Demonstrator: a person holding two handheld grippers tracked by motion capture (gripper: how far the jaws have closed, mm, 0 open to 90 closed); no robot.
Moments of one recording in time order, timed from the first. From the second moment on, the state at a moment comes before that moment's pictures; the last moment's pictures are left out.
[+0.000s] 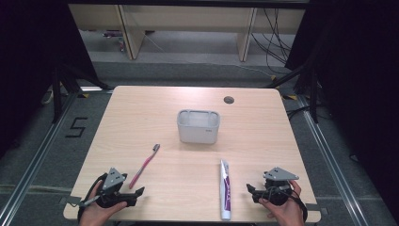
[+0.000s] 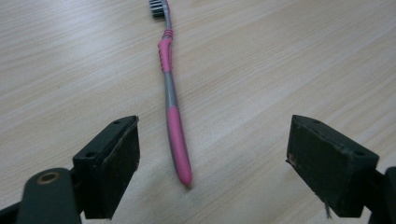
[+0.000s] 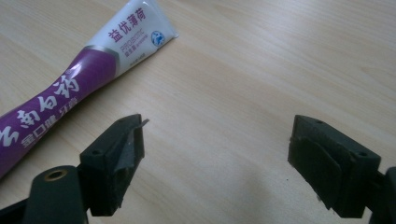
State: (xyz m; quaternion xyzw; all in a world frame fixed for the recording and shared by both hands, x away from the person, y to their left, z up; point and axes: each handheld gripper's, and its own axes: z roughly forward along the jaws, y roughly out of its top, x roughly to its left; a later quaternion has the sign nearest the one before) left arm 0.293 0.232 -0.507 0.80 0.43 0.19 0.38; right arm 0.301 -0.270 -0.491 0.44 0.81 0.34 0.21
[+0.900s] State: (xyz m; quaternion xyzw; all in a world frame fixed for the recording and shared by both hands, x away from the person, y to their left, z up) left arm 0.299 0.231 -0.502 0.81 0.42 0.18 0.37; right arm 0.306 -0.271 -0.493 0.43 0.81 0.34 0.18
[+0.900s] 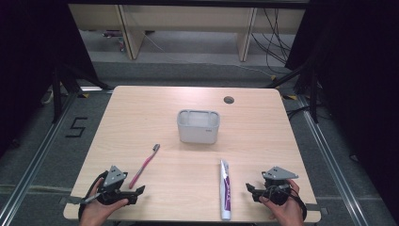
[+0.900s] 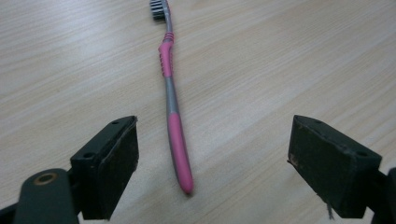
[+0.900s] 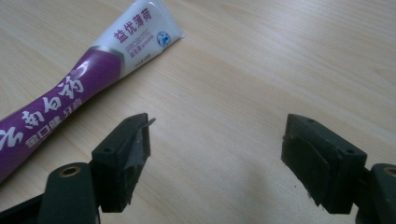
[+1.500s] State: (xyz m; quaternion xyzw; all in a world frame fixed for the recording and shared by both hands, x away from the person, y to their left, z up) left arm 0.311 0.223 -0.498 0.81 0.42 0.18 0.36; right arm 0.304 -0.273 -0.493 0.42 0.82 0.34 0.18
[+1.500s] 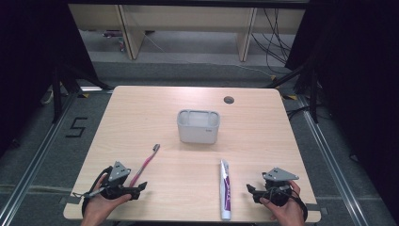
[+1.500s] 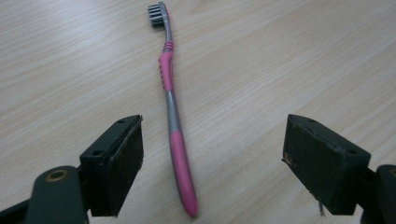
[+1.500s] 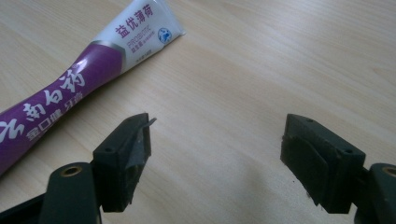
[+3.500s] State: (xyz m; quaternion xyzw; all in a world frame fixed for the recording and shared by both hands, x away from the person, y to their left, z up) left arm 0.395 0.206 -0.478 0.88 0.40 0.12 0.23; right arm 0.301 -0.267 -0.492 0.41 0.82 0.34 0.20
